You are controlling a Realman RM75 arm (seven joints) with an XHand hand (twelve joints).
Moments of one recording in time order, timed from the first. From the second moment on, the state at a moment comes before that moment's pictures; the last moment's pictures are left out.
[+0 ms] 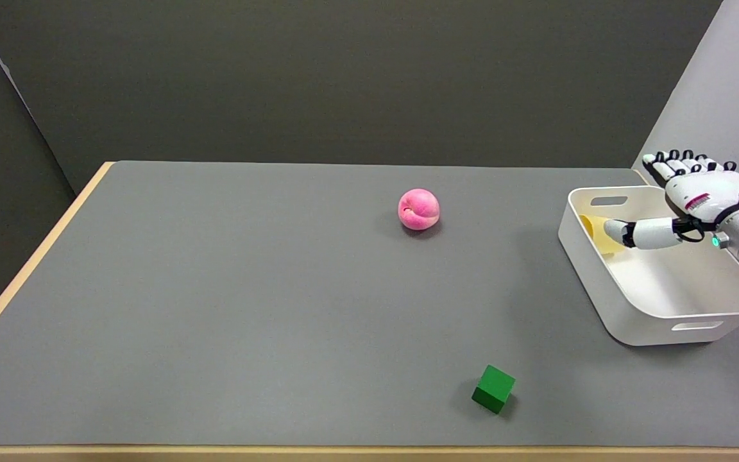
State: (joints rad) arm -0.61 -0.78 -1.01 1.74 -0.42 -0.19 1.13
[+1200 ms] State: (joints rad) arm 0.17 -0.90 -1.54 1.57 0.09 0.15 1.13
